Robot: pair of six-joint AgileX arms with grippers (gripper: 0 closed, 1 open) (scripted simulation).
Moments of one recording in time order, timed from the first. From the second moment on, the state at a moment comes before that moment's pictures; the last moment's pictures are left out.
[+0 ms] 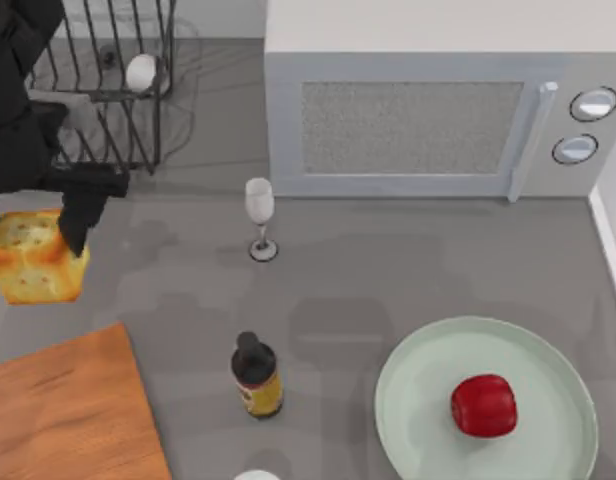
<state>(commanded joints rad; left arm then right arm) -0.16 1.84 1.49 -1.29 -0.01 -0.03 0.00 0.00 0.00 0.00 0.00 0.00</state>
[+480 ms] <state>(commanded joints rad) -0.19 1.61 1.17 -1.29 -0.03 -1.08 0.00 0.00 0.00 0.00 0.00 0.00</state>
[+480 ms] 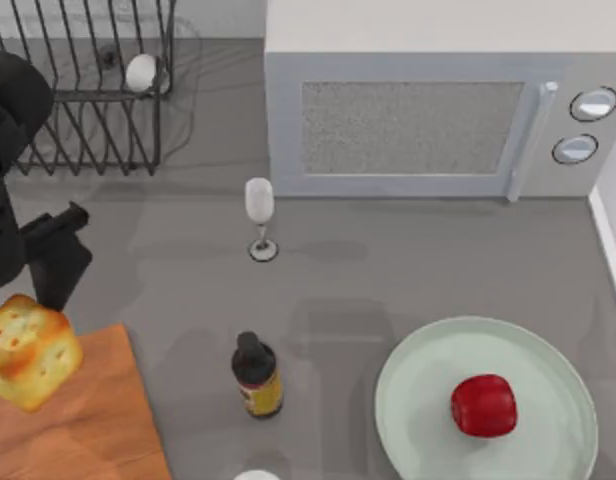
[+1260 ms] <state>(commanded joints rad) -0.21 1.37 0.93 -1.21 -0.04 -1.63 0.00 0.00 0.00 0.00 0.00 0.00</state>
